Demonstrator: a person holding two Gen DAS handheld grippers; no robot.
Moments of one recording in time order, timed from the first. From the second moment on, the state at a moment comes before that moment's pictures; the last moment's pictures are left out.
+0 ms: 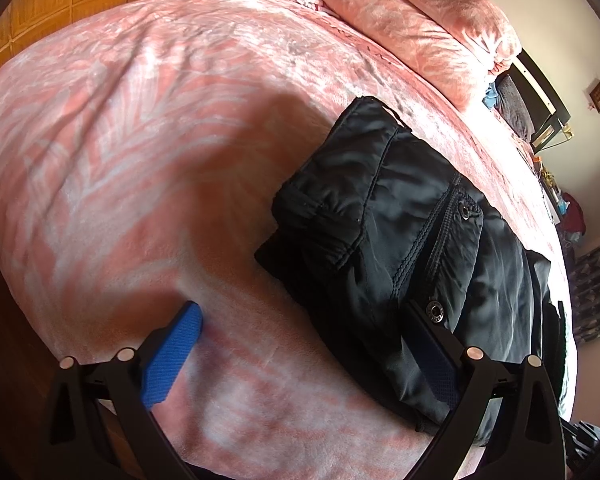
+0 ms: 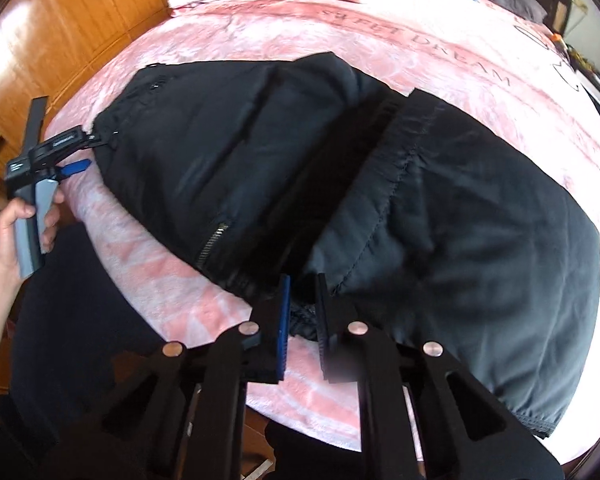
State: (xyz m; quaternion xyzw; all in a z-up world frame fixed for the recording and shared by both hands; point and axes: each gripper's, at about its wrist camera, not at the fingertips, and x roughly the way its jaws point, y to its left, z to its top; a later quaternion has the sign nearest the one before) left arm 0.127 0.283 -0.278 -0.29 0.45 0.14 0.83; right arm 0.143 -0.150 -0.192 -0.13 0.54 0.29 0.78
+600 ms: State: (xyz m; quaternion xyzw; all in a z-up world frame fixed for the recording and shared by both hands) left arm 0.107 0.321 -0.289 -0.57 0.39 0.06 0.72; right arm 0.273 0.021 -0.117 -0.15 0.57 0.49 0.64
